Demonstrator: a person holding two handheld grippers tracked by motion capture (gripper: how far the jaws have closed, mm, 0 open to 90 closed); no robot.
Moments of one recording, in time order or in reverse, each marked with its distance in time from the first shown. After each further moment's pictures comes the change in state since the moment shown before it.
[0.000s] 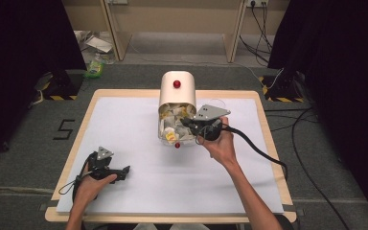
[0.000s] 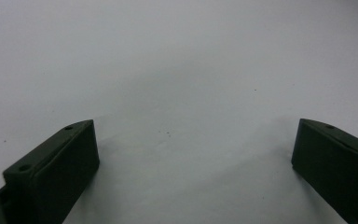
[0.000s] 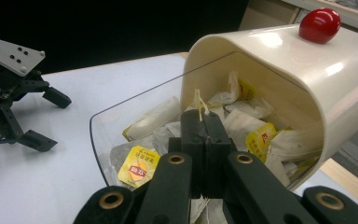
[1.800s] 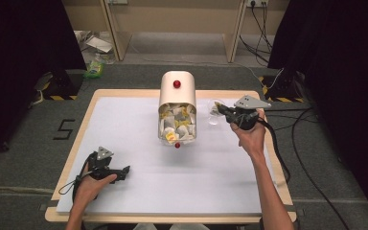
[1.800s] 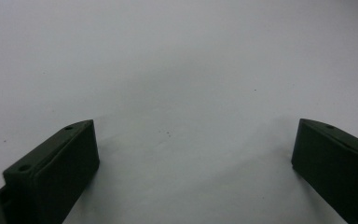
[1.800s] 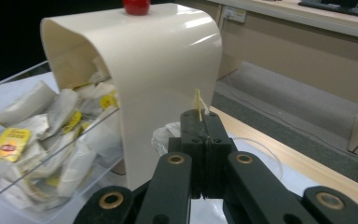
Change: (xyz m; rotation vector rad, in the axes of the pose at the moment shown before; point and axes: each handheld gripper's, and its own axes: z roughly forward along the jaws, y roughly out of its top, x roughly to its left) left arm 0.000 0.000 0.000 -0.001 -0.001 0.000; right arm -0.080 -0.039 -0.051 -0.038 -0.223 0.152
